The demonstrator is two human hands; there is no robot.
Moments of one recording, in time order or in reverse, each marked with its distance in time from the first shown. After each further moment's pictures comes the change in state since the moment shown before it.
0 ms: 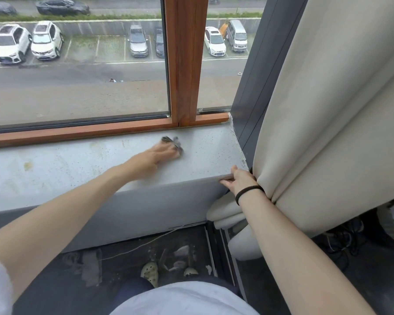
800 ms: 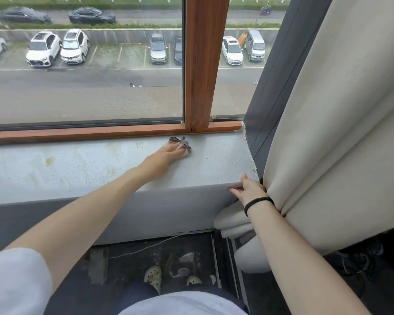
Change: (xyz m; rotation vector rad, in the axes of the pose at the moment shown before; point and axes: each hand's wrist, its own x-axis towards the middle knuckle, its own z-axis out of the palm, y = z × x) left_hand 0.011 -0.005 0.014 0.031 0.139 -0.133; right_hand 0.002 0.000 0.002 0.067 0.089 0.009
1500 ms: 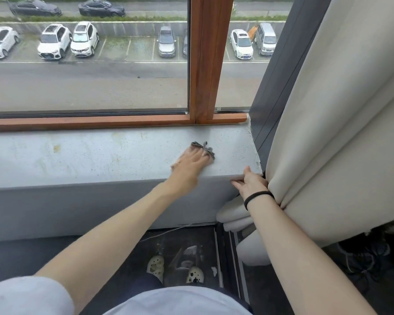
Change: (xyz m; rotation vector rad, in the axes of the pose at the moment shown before) left_hand -0.026 0.083 0.050 0.086 0.123 0.046; right_hand -0.016 0.004 0.000 0.063 -0.030 -0.036
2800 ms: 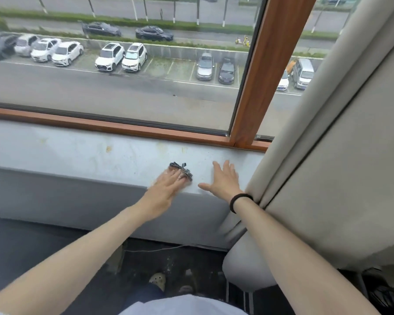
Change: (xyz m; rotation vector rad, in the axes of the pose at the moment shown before) left_hand -0.110 -0.105 -0.053 0.004 0.034 -0.212; right_hand -0.034 0.058 0.107 -1.823 -0.518 -0.914
